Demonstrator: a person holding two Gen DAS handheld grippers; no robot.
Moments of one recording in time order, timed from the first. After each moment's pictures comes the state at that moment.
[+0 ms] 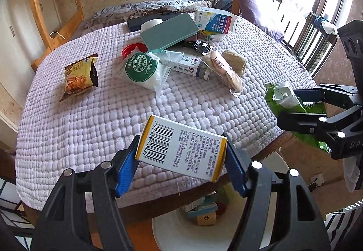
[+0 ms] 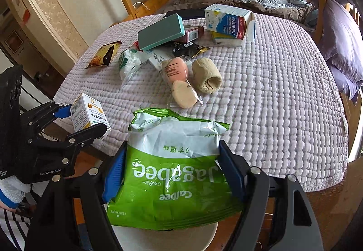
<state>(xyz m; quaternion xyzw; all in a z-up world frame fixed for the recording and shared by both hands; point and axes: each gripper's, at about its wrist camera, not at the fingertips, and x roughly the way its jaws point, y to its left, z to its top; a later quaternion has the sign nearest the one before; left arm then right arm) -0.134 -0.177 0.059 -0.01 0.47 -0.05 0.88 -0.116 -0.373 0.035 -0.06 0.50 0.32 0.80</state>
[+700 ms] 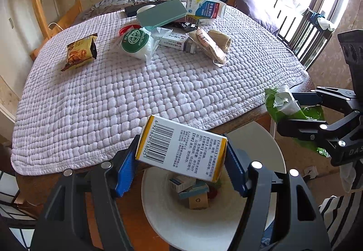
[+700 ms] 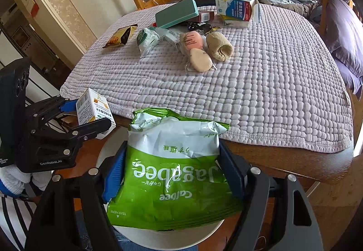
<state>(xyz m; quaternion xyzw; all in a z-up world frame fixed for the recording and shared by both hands) -0.176 -0.192 0.056 -0.02 0.48 -0.06 0.87 -0.164 -0.387 0.035 -0.06 0.51 0.34 0.79</state>
